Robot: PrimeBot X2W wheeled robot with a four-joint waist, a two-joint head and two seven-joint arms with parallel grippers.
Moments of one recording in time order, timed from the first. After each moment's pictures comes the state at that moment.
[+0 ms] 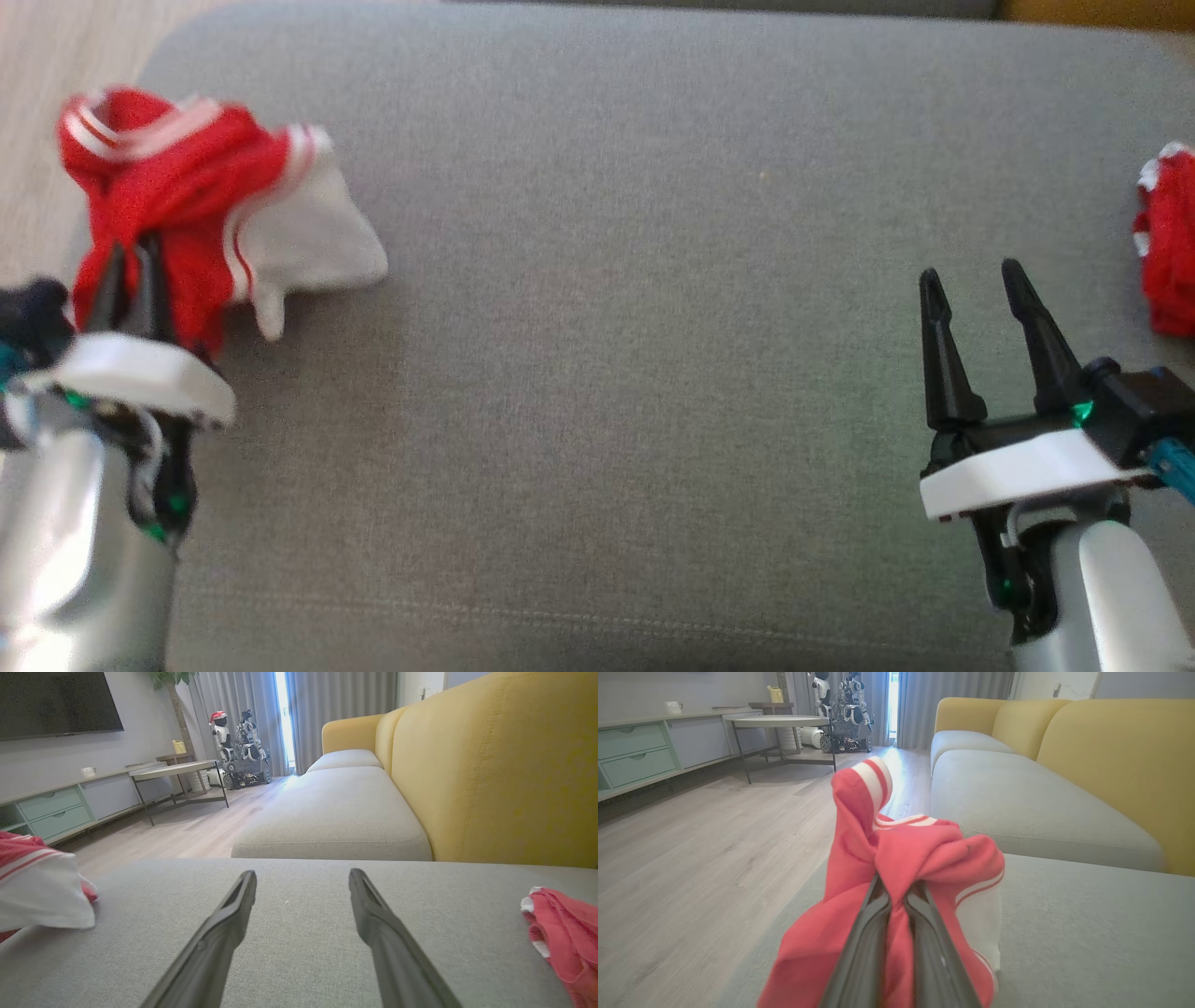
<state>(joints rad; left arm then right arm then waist) -0.44 0.30 -0.11 0.52 -0.38 -0.01 -0.25 -0.09 -0.05 0.03 -0.03 0.15 0.13 -0.03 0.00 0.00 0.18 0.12</state>
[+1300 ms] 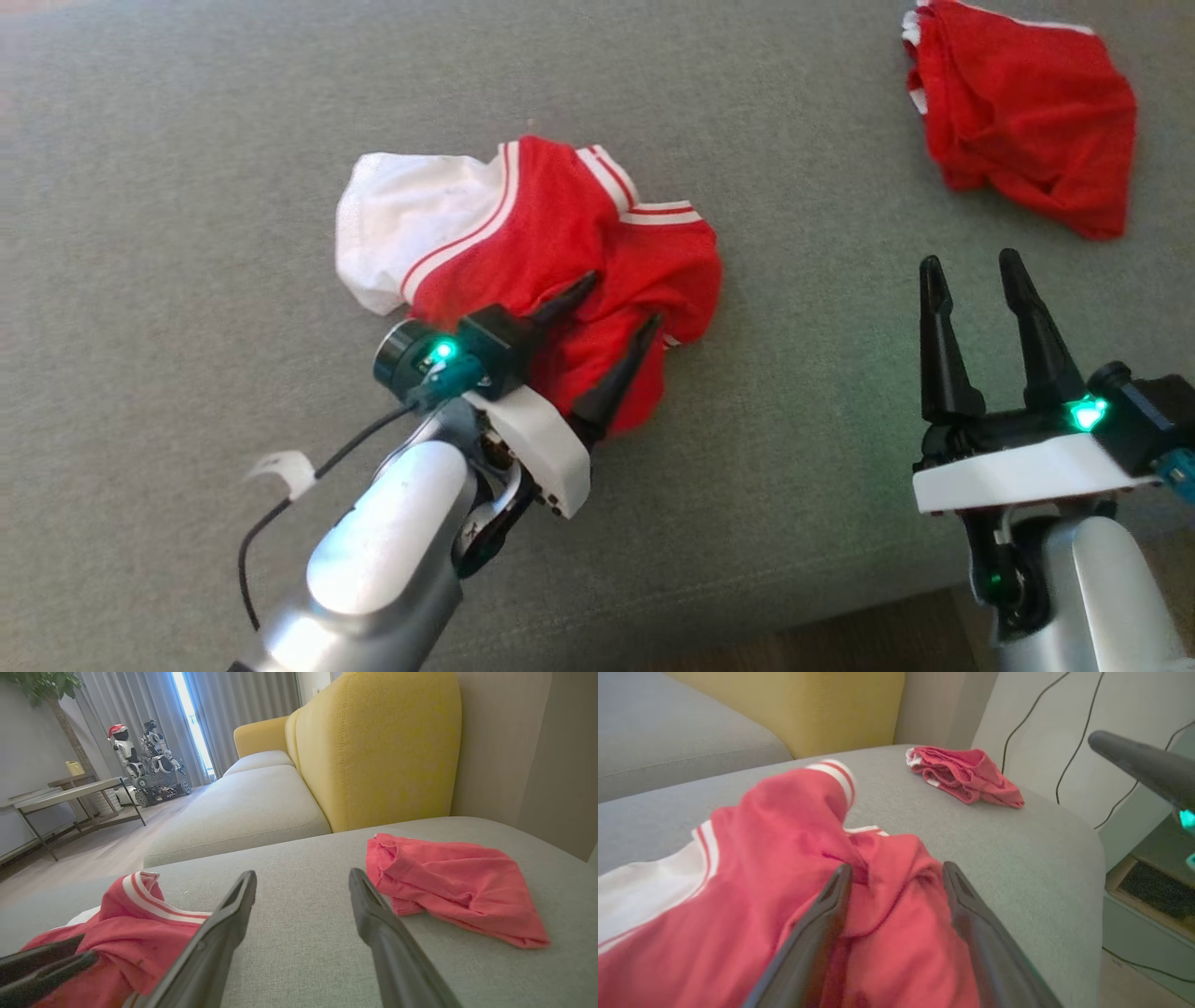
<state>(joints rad) -0.48 0.08 -0.68 0.41 -0.32 -0.12 -0.13 -0.10 -0.05 0.06 -0.02 0.24 0.13 -0.11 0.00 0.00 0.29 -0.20</state>
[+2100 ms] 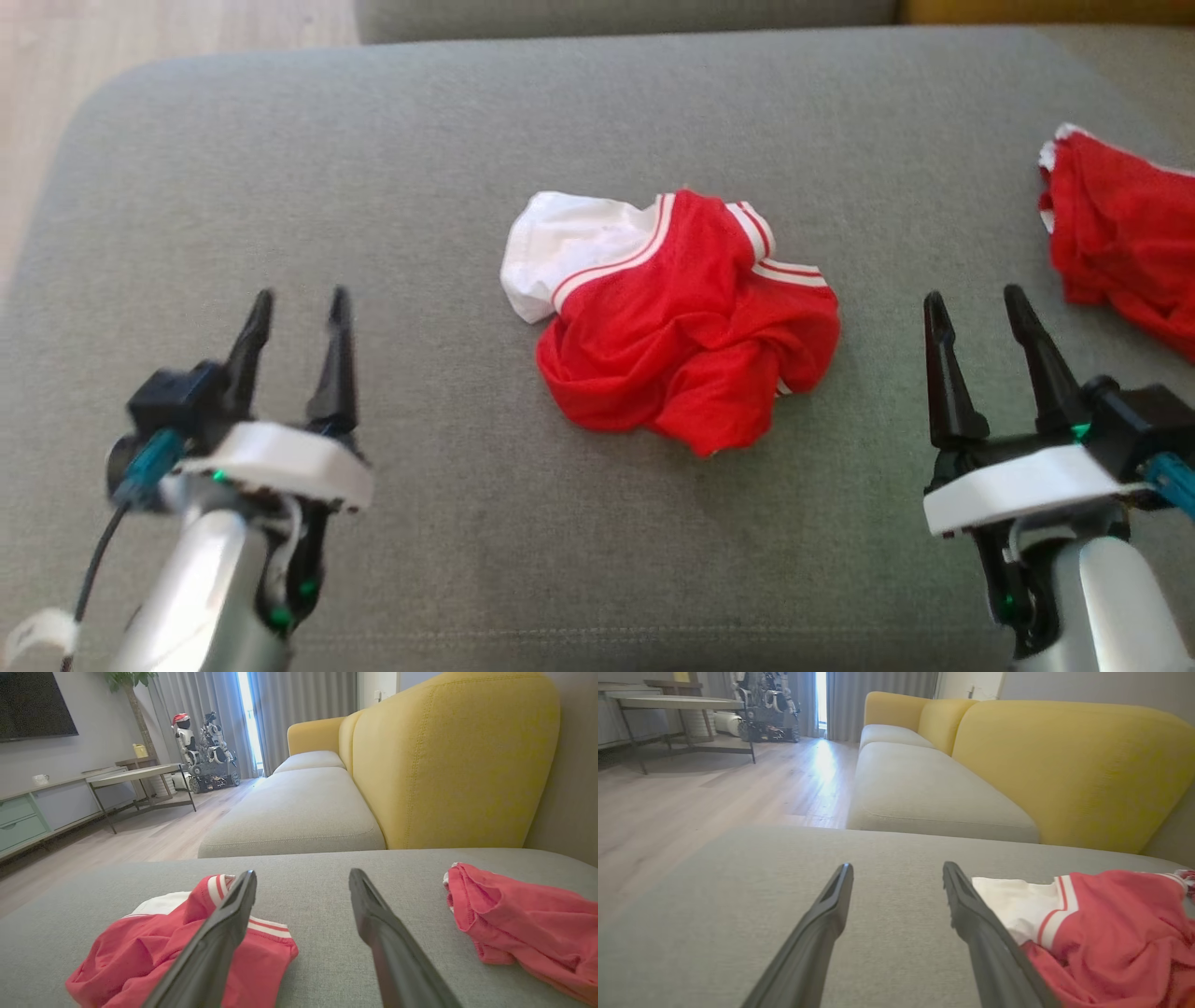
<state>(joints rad) -0.24 0.22 -0.31 0.26 -0.43 0.11 -0.25 -0.07 -0.05 0.01 0.00 0.16 0.13 -0.03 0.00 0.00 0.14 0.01</state>
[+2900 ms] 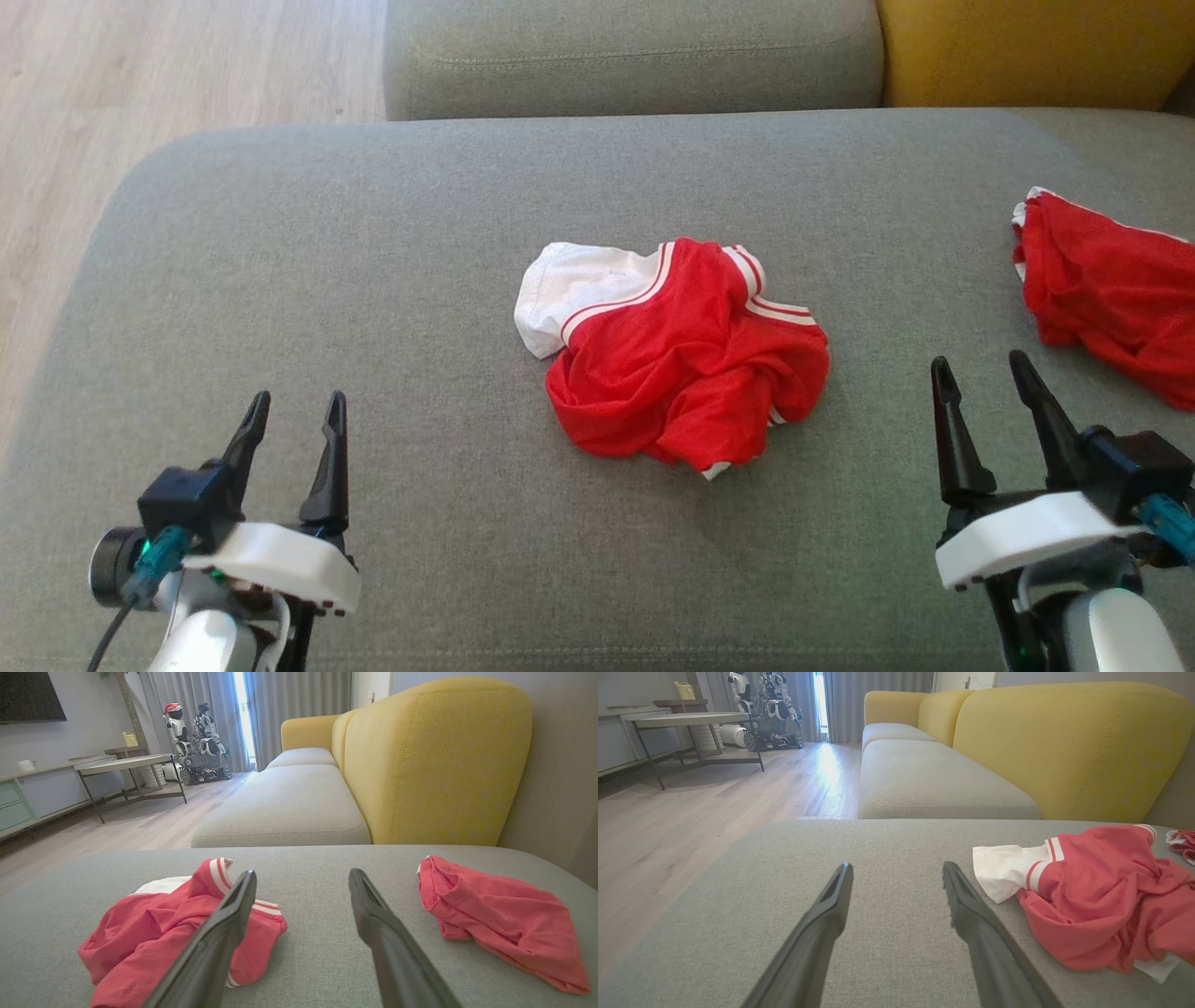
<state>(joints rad) -0.04 0.29 -0.31 0.16 -0.38 0.14 -0.23 0.03 -0.05 -0.02 -0.01 0.12 0.13 0.02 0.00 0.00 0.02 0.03</state>
